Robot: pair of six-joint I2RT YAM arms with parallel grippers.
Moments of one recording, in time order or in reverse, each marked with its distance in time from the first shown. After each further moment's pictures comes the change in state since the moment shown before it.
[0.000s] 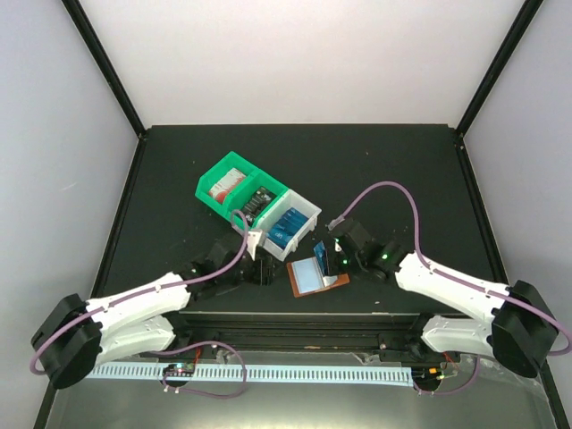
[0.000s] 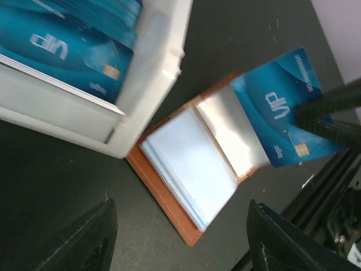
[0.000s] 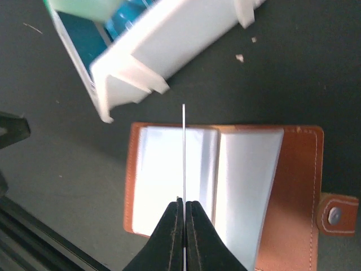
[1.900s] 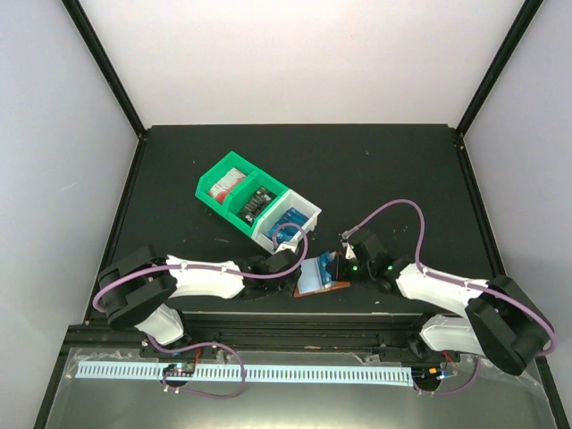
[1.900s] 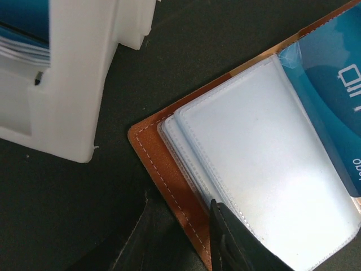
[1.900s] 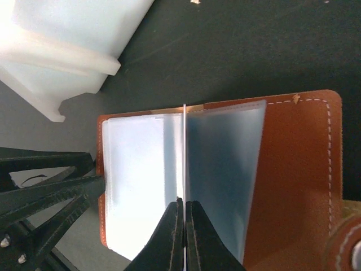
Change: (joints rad) left arm -0.318 0.542 0.228 -0.052 -0.402 -0.079; right arm -0.151 0.051 -0.319 0.397 -0.221 0.130
